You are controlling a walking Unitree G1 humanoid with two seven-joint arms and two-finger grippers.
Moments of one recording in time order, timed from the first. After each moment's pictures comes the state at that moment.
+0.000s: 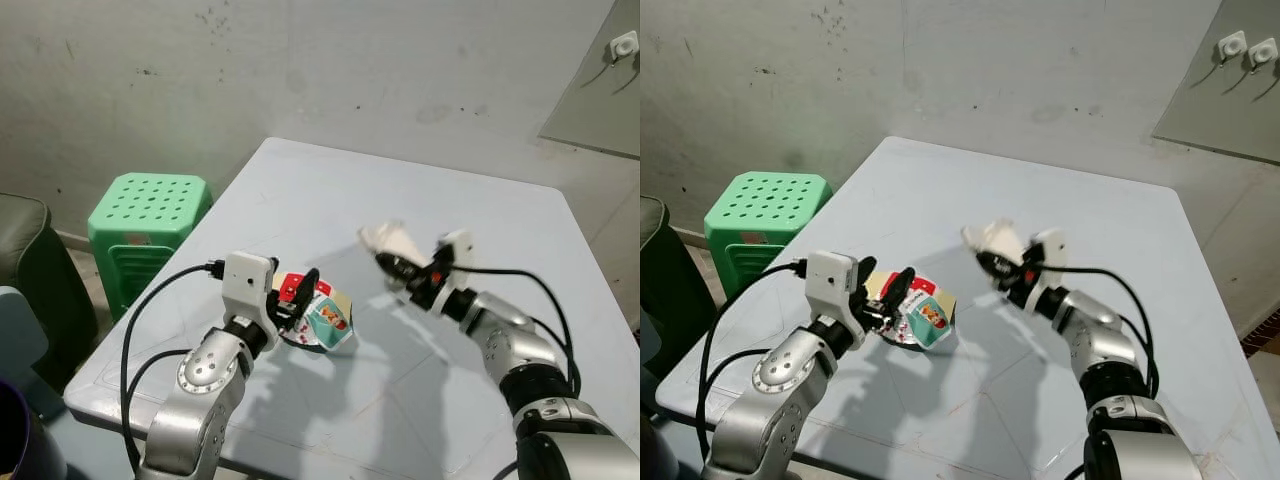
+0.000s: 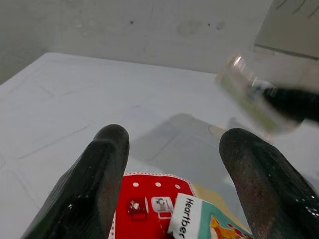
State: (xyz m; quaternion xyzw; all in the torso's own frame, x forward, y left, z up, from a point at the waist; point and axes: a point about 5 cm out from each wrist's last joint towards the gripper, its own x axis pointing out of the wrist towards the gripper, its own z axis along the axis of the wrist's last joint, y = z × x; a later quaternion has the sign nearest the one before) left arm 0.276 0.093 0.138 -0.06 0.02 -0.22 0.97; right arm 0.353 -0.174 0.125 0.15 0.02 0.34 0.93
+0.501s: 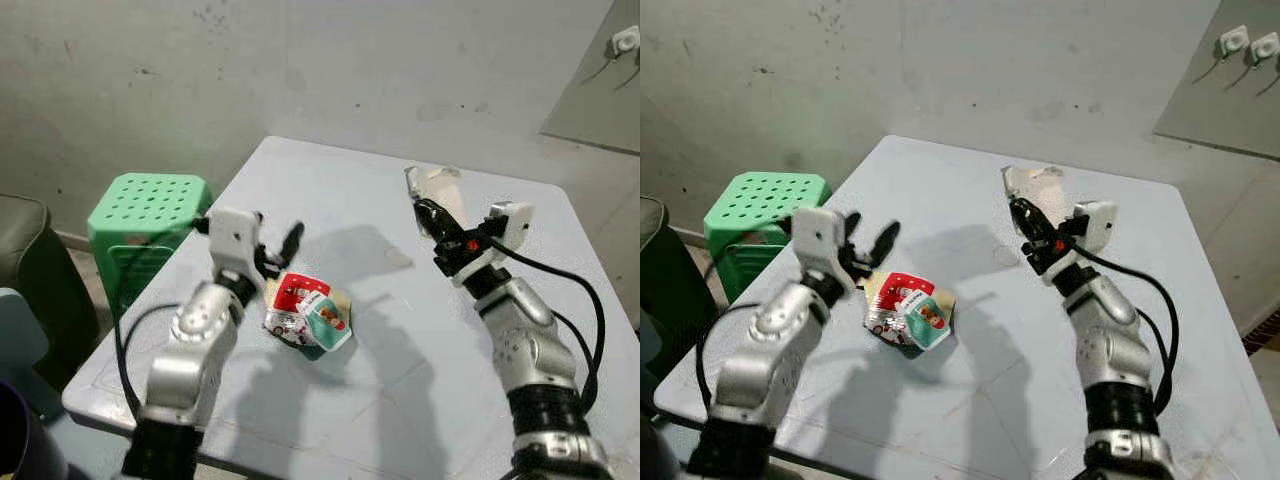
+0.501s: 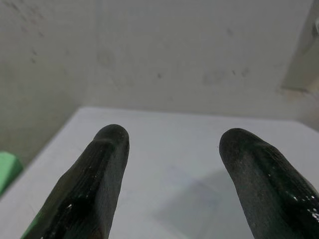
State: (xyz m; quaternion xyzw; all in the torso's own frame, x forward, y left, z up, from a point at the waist) left arm 0.320 0.119 0.179 -0.04 -0.07 -0.17 0.98; right arm 0.334 -0.180 0.164 0.14 -0.11 0.20 0.96
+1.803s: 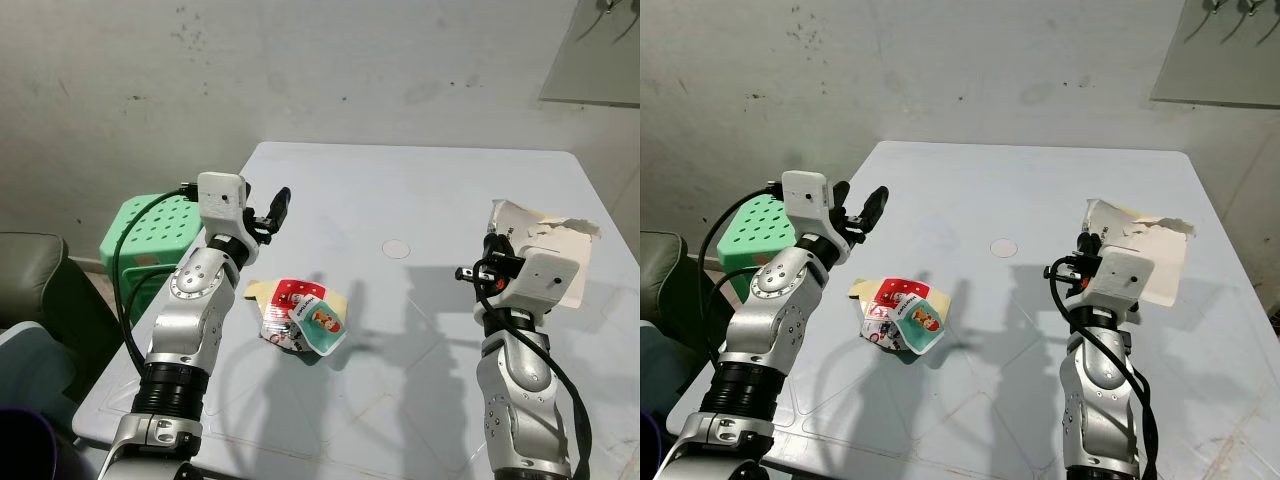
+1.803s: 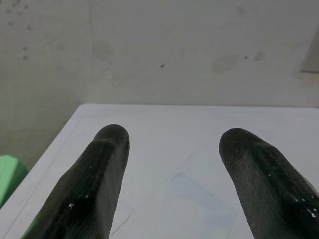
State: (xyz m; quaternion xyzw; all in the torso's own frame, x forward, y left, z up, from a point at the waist) left arm 0.354 0.122 0.177 -0.07 -0.04 -0.15 0.99; right arm 0.287 -0.183 0.142 0.06 -0.10 -0.09 0.99
